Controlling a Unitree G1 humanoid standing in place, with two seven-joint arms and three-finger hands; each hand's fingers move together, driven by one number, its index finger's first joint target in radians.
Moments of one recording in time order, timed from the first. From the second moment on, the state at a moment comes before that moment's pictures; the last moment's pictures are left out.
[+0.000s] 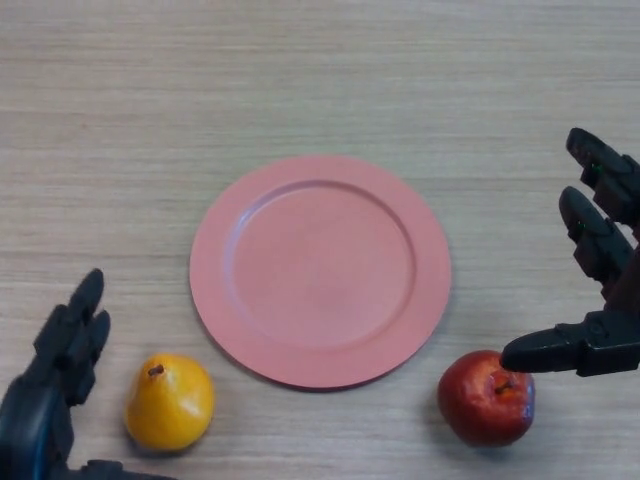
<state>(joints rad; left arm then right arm) 0.28 0.16 0.20 -0.05 -0.05 -0.24 -0.28 0.00 -0.25 -0.17 -0.65 0.36 0.70 0.13</state>
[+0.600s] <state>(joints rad) 0.18 0.21 0.14 0.17 0.07 -0.35 -0.15 0.01 -0.25 -0.22 -0.67 0.36 0.70 0.13</state>
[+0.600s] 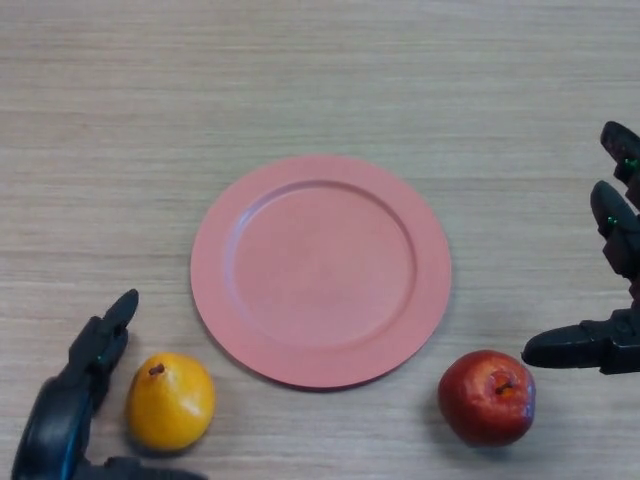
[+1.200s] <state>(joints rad) 0.21 0.23 0.11 0.06 0.29 -0.50 -0.08 0.01 -0.25 -0.22 -0.67 0.36 0.70 0.14</state>
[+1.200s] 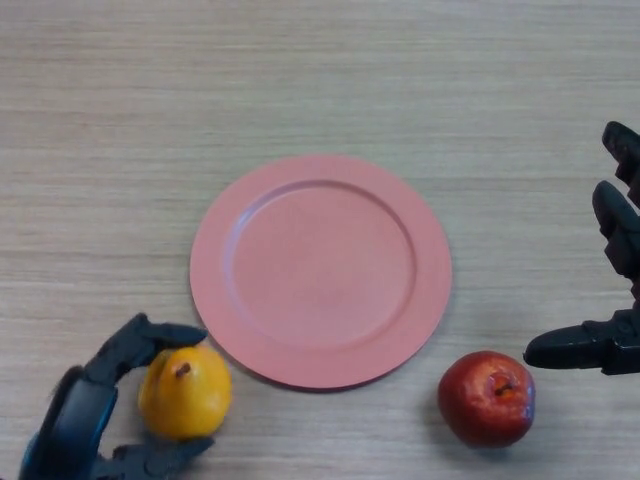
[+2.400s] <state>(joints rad) -0.31 0.19 -0.03 0.56 0.17 -0.35 -0.14 0.04 -0.26 -0.30 -0.73 0.34 0.69 0.14</state>
